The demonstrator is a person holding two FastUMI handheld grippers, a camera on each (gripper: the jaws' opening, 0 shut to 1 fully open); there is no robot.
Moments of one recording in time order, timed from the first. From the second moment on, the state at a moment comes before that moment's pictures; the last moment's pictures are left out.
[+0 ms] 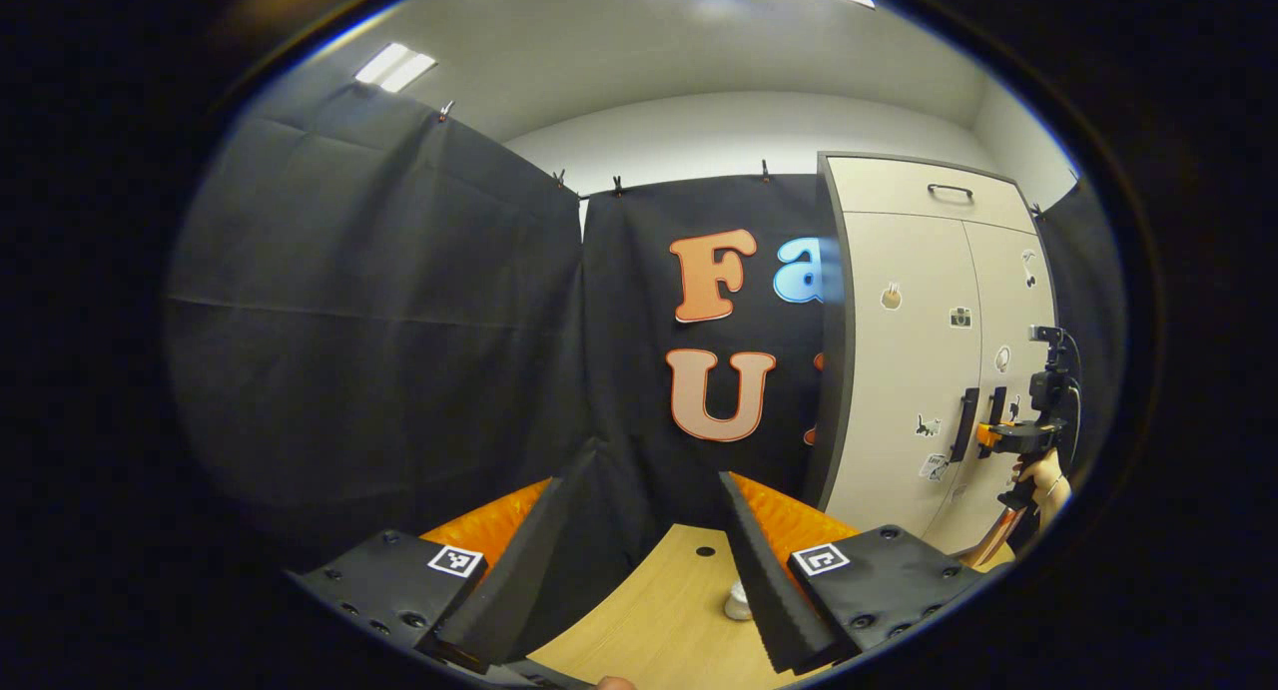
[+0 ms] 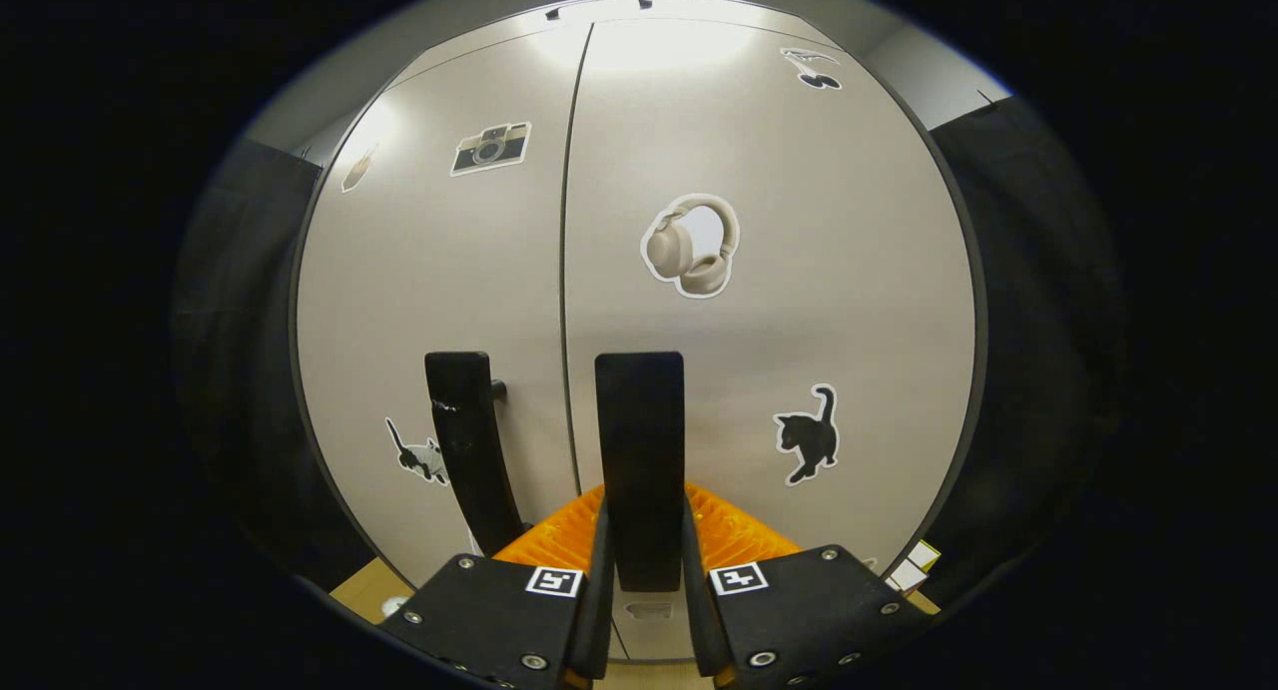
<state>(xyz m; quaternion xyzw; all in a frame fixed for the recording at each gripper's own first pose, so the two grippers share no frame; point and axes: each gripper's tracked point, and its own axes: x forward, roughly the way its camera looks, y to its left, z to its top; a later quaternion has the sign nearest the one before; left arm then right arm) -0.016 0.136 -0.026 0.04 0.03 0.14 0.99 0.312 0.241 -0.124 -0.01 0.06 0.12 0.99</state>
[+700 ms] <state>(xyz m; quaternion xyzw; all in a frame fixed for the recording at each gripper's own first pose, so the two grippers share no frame) -0.068 0.147 -0.013 0.03 0.02 0.14 0.99 0.273 0.221 -0.117 0.00 0.05 0.11 0.99</state>
